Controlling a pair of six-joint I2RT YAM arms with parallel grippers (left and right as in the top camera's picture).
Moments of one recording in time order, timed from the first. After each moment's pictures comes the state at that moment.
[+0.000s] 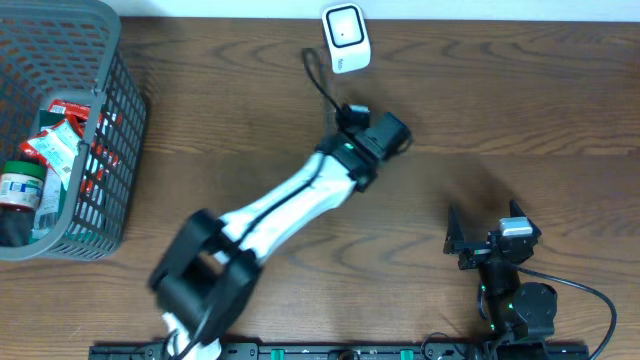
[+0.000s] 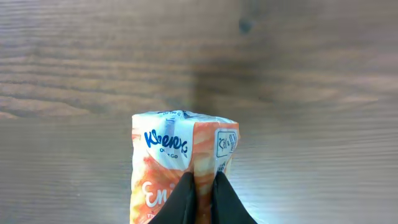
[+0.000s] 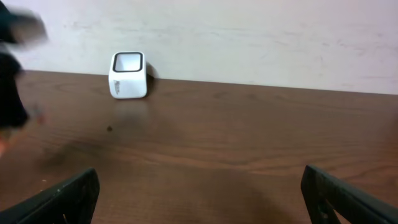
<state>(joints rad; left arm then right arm) -0.76 1.89 1.47 -0.74 -0.38 -0.62 0.08 0.01 0.01 -0.07 -0.02 -0.01</state>
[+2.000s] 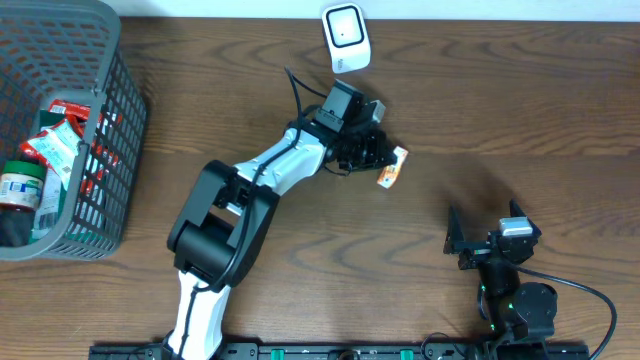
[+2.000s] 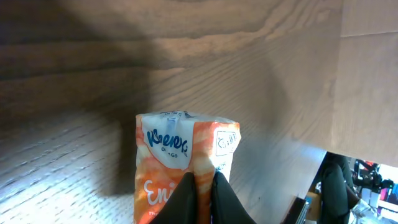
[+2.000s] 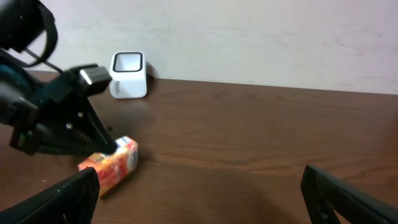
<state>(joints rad) -0.56 2.14 1.43 -0.24 0.70 -0.63 0.08 0.01 0.01 -0.07 -0.02 -0.01</state>
